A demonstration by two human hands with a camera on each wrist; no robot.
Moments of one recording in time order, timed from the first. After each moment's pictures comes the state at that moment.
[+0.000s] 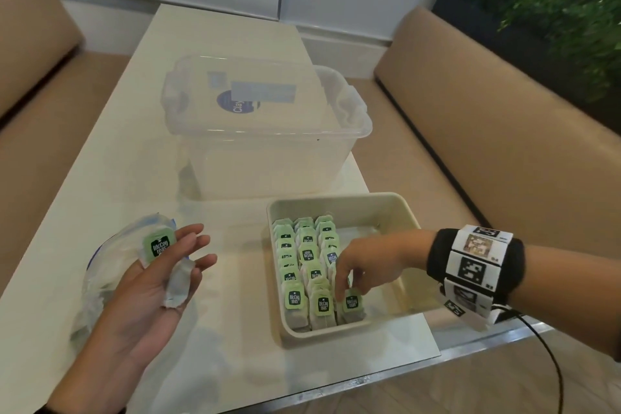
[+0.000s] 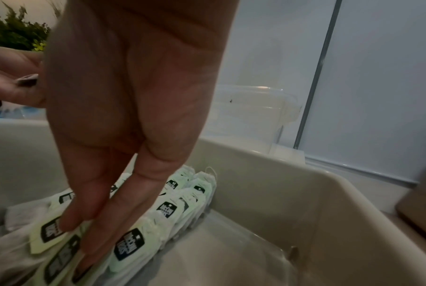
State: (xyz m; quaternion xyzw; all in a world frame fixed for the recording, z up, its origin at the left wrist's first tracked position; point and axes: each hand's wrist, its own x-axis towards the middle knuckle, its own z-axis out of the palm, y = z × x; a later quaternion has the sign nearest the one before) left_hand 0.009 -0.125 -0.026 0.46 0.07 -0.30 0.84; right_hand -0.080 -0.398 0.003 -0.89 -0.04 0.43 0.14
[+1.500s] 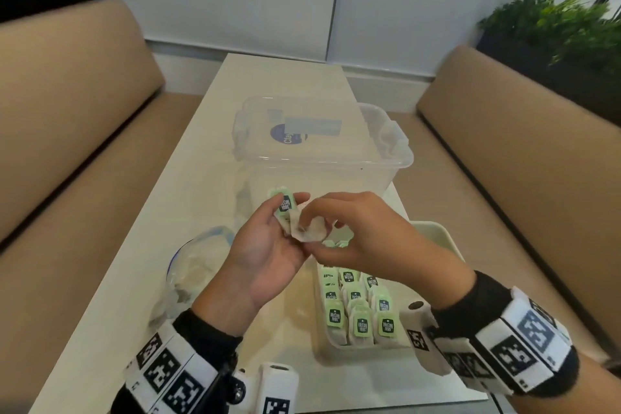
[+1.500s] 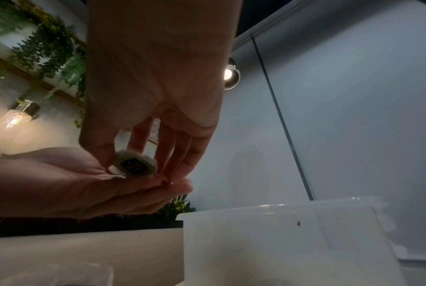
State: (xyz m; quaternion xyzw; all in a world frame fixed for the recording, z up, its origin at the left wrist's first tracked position) left_hand 0.008 -0.176 0.037 0.30 0.01 -0.42 0.86; right_hand -0.061 -0.312 0.074 -0.95 -0.15 -0.15 0.23
